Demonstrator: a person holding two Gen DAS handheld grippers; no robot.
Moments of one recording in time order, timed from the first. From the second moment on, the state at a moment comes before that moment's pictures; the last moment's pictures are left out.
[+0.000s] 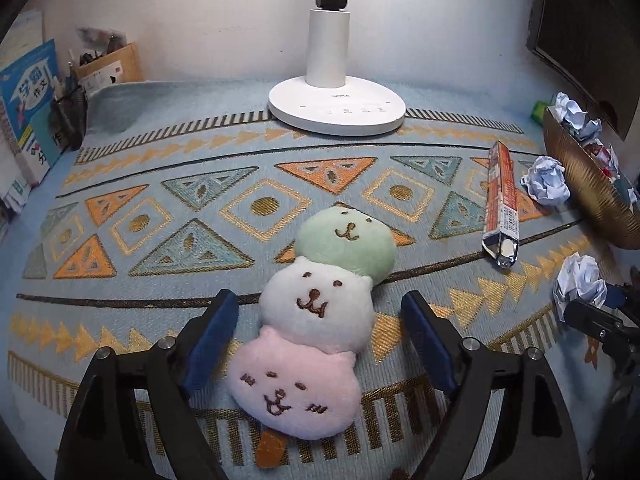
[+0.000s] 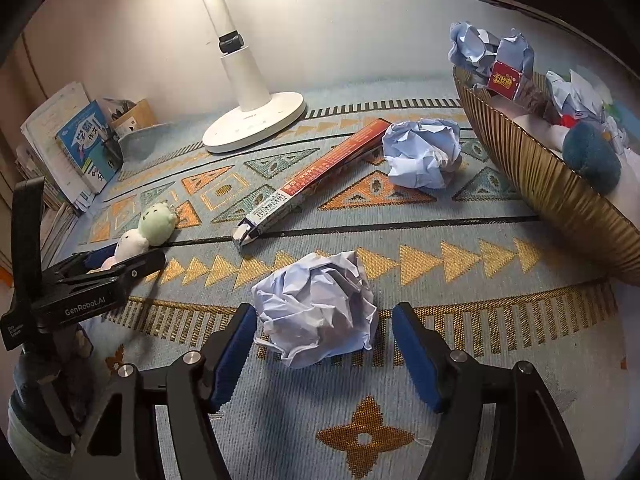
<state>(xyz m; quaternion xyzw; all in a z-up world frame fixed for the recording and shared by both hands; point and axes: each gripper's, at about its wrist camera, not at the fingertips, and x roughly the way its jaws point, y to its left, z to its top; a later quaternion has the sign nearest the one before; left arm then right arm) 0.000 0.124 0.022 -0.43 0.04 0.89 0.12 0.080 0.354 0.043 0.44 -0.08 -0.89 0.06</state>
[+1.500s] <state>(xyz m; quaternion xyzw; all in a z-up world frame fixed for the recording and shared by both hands) 0.006 0.132 0.037 -0.41 0.04 0.90 0.16 0.104 0.345 0.067 0.40 -0.03 -0.91 0.06</state>
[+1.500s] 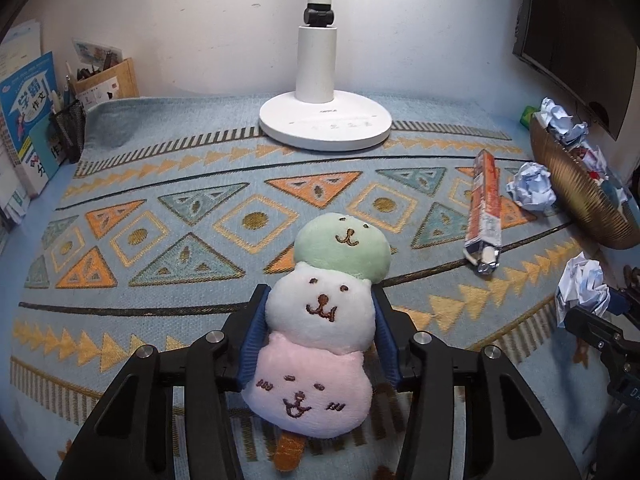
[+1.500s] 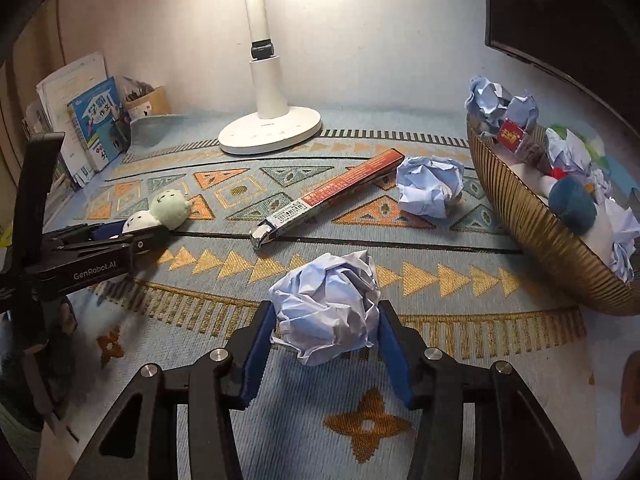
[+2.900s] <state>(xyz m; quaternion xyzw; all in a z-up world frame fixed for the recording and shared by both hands) 0.064 0.165 0.042 -0.40 0.11 0.91 0.09 0.152 0.367 0.102 0.37 -0.02 -0.93 0.02</state>
